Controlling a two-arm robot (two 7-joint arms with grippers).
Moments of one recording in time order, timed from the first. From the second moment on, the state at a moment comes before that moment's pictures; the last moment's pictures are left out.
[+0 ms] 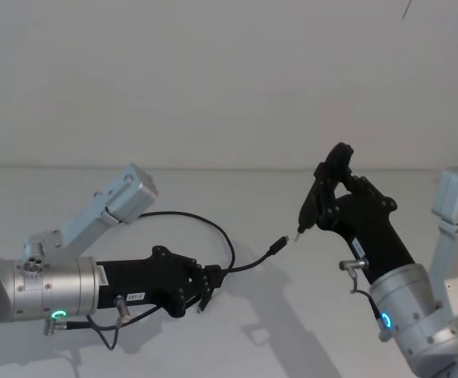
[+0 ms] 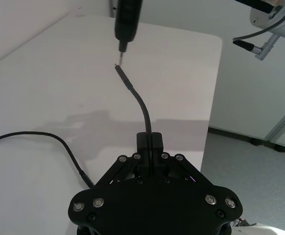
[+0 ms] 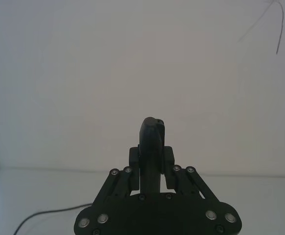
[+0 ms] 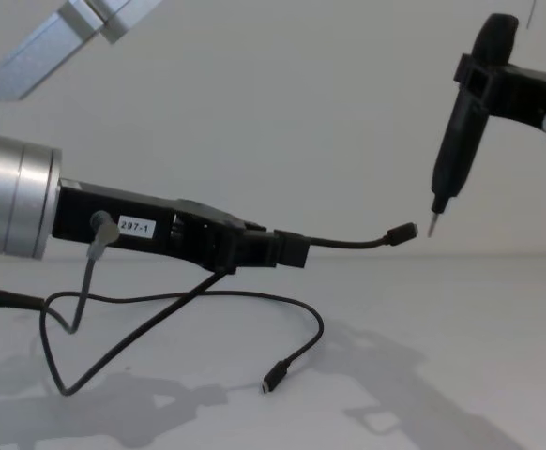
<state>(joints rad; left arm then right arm) -0.51 0.61 0.60 -1.64 -0.59 0.36 -0.73 0.06 0.18 -0.26 -1.83 0.32 0.01 0.04</state>
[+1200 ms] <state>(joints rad) -0.51 0.61 0.60 -1.65 -0.60 0.36 -0.73 0.10 0.14 -0.24 -1.82 0.31 0.05 0.06</state>
